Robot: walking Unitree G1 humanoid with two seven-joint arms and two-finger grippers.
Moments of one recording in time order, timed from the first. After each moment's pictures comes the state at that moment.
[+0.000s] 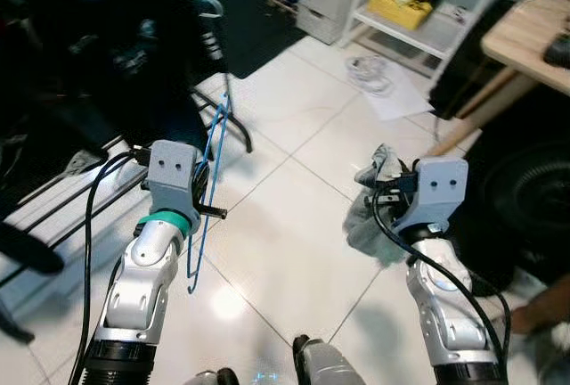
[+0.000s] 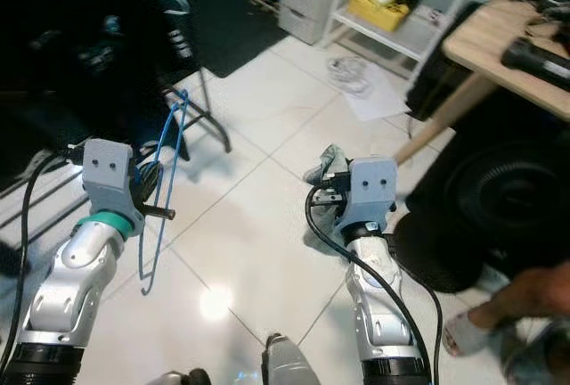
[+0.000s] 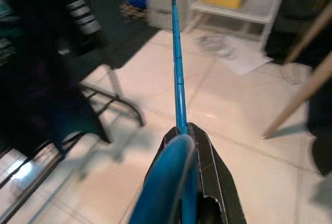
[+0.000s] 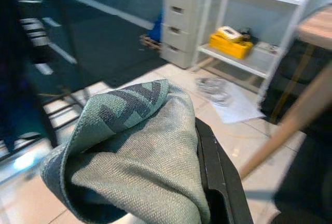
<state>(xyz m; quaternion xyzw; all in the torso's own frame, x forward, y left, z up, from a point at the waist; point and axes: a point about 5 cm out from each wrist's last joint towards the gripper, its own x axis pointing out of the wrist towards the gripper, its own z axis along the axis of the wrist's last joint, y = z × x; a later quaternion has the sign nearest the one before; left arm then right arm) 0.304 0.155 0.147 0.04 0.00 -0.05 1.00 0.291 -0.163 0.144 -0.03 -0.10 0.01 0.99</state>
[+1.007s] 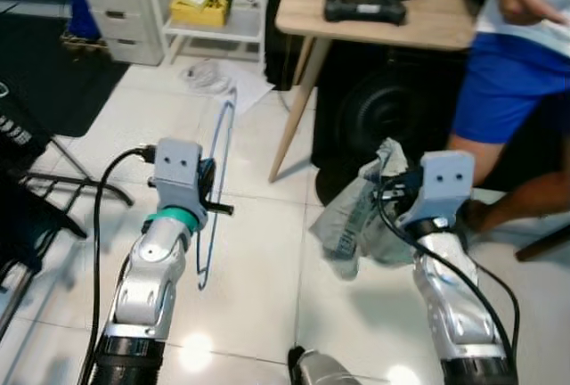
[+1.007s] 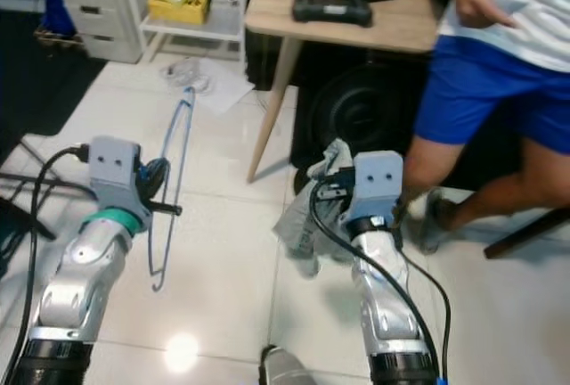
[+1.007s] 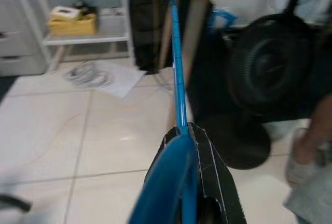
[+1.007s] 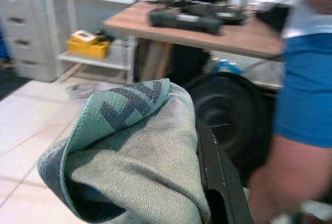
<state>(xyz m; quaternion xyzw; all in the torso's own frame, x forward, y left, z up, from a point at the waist) 0.305 0.154 0.148 0.04 0.00 -0.05 1.00 0.294 -0.163 0.150 -0.03 -0.11 0.01 0.99</state>
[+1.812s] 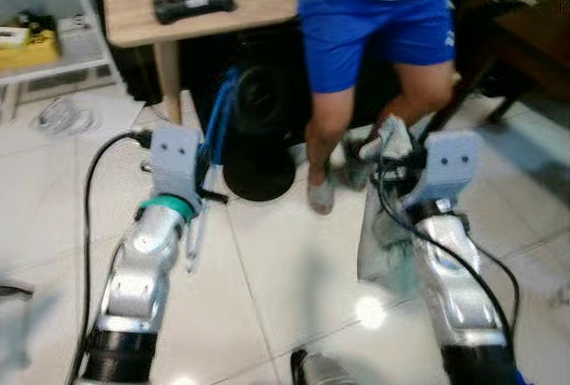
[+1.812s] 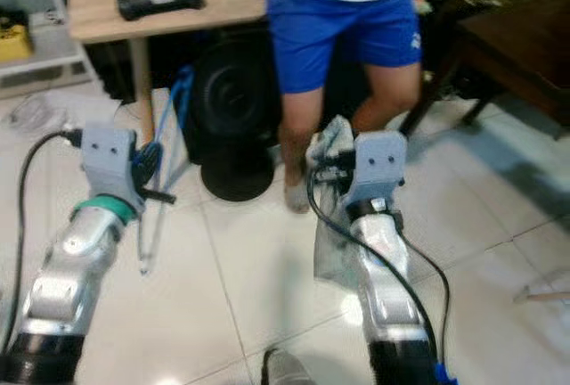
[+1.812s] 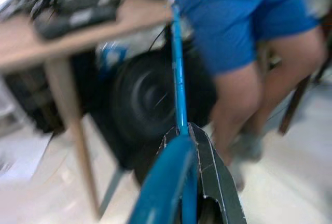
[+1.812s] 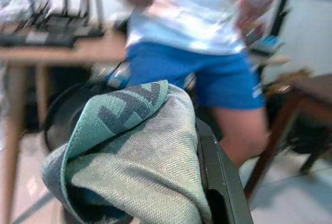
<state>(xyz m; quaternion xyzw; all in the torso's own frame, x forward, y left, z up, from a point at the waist) 0.310 0.148 0.182 0.07 -0.07 -0.06 0.99 0.301 -0.161 0.188 -0.05 -0.18 0.01 0.98</state>
